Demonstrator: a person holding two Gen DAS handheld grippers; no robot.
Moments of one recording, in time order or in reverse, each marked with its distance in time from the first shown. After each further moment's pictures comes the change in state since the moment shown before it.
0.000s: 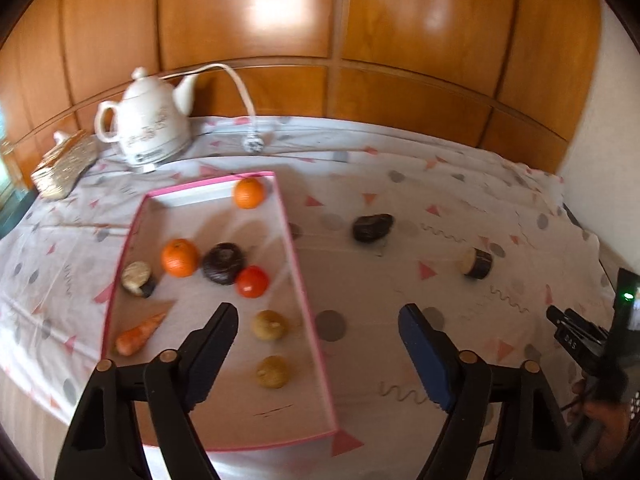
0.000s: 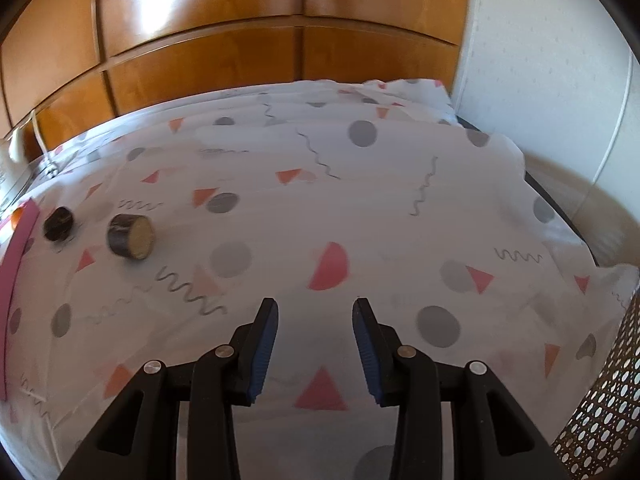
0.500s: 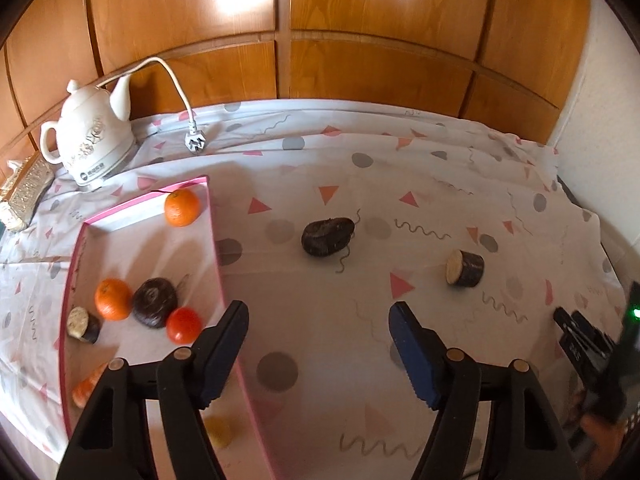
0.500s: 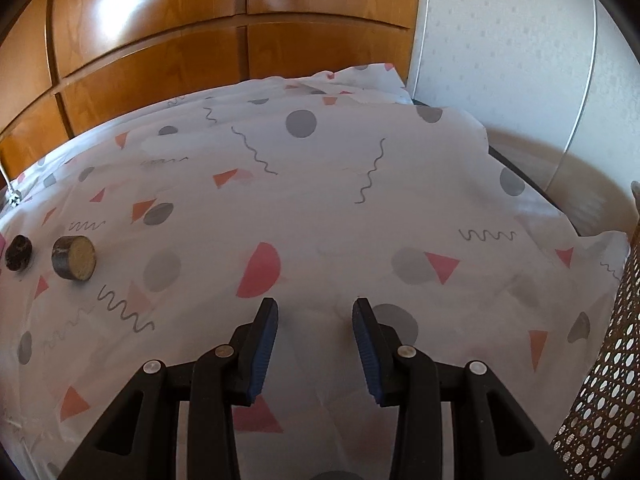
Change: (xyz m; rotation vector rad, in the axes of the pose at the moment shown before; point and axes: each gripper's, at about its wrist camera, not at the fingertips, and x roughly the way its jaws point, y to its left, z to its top) left arm 0.062 -0.040 0.041 0.076 0.102 -0.033; right arm 0.015 -0.029 -0.002 0.101 -0.009 -0.086
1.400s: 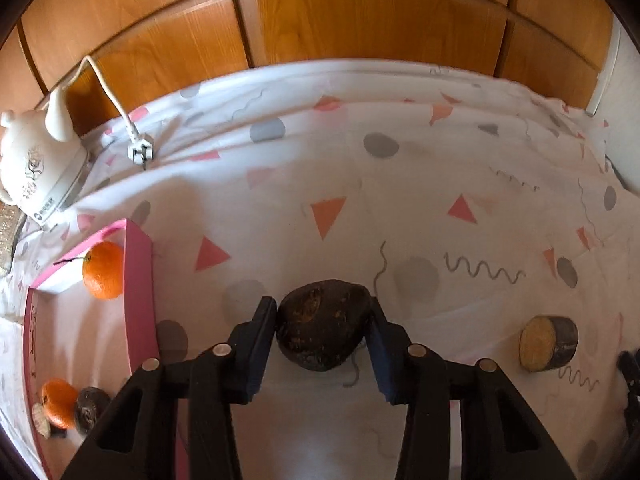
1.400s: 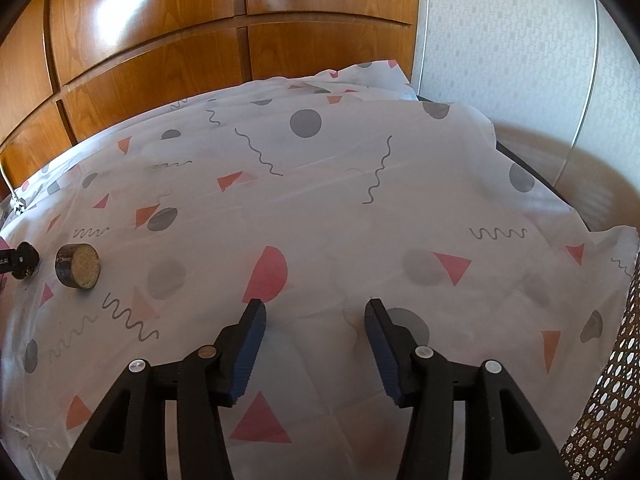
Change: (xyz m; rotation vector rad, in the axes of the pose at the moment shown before) left arm 0.116 -0.018 0.052 0.094 0.078 0.071; right arm 0.004 0.001 0.001 0.021 0.001 0.032
